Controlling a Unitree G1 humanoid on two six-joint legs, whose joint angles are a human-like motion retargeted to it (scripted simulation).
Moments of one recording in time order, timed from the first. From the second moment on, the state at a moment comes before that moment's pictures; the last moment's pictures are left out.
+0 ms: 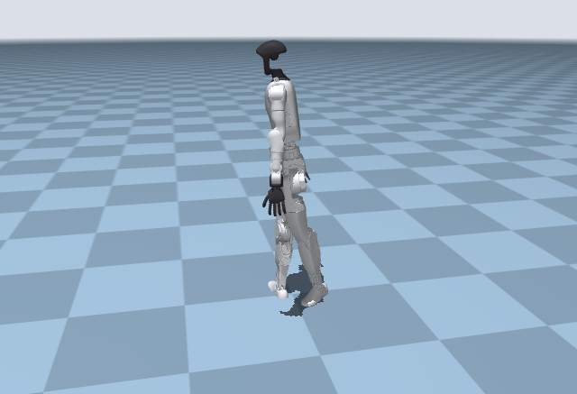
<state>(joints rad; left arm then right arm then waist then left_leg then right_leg) -0.13 0.22 0.09 1.49 0.08 0.04 0.07 -0.08 -0.19 -0.05 1.70 -0.33 0.07 -0.16 -0.08 0.00 0.01 0.11 -0.02 0.93 0.02 -0.27 -0.09 -0.15 -0.07 -1.24 0.05 -0.21 -0.05</state>
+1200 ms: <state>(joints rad) 0.02 0.11 0.19 1.53 0.21 0.00 0.07 0.05 -0.15 -0.09 1.70 -0.33 0.11 -0.13 -0.04 -0.05 -0.07 -0.01 -0.09 0.34 0.01 -0.04 0.08 -0.01 -0.06 -0.03 0.10 -0.02 -0.09</state>
